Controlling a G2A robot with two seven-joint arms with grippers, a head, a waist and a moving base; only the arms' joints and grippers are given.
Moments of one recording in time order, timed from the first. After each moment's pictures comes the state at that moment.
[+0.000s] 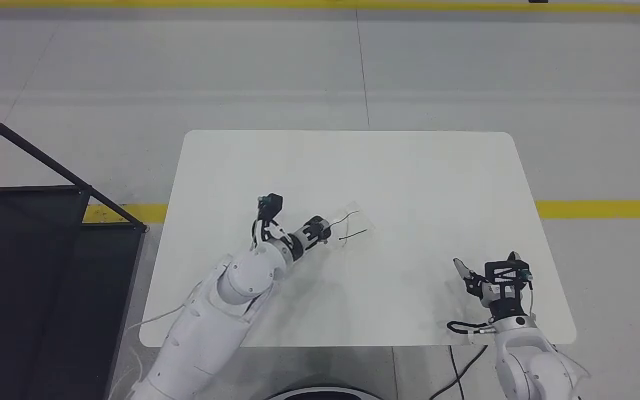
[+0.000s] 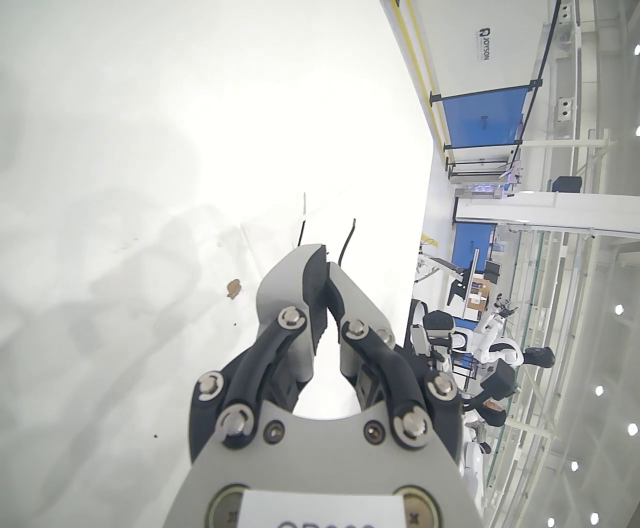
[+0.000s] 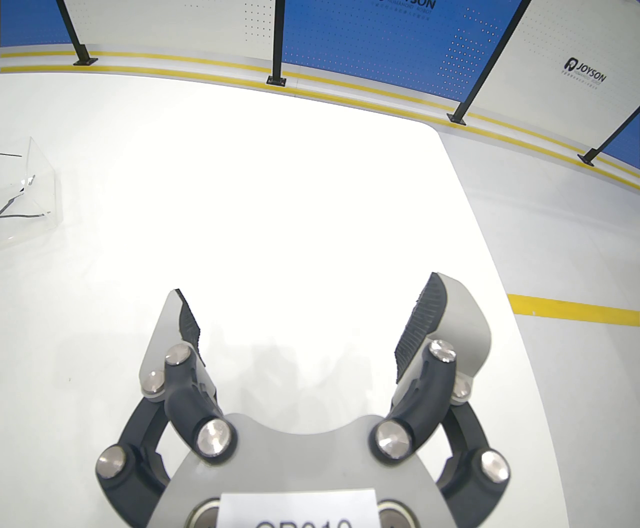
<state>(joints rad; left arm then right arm) 1.16 -1.30 -1.10 -1.62 0.18 0.35 -0.41 -1.73 -1.15 1.60 -1.80 -1.33 0.00 0.00</state>
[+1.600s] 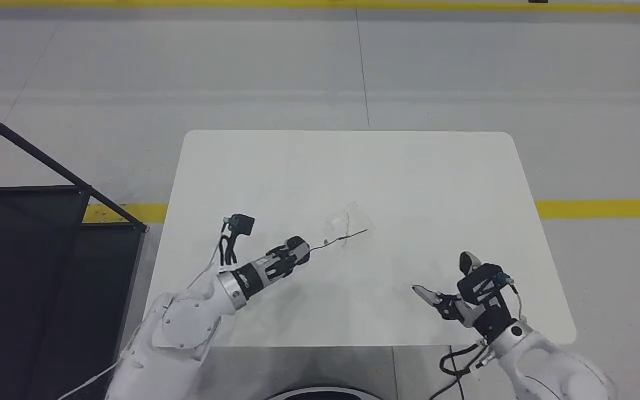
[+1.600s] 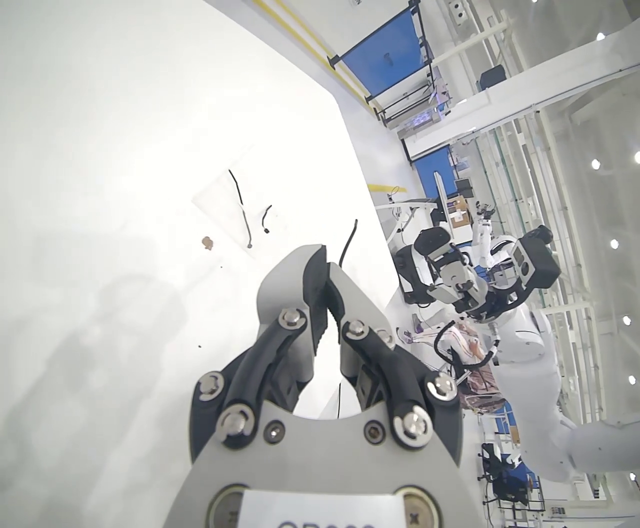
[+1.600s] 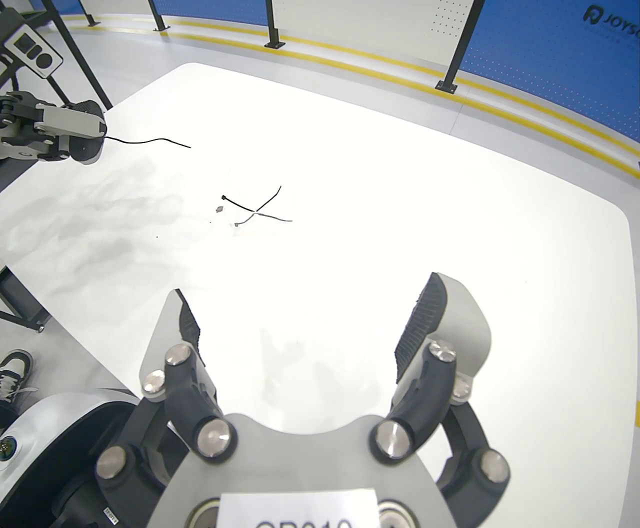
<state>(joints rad) 1.46 -1.21 -1.36 -1.84 0.29 -0.25 -0.63 -1.83 -1.13 1.66 -2.15 -1.16 -0.44 0.33</state>
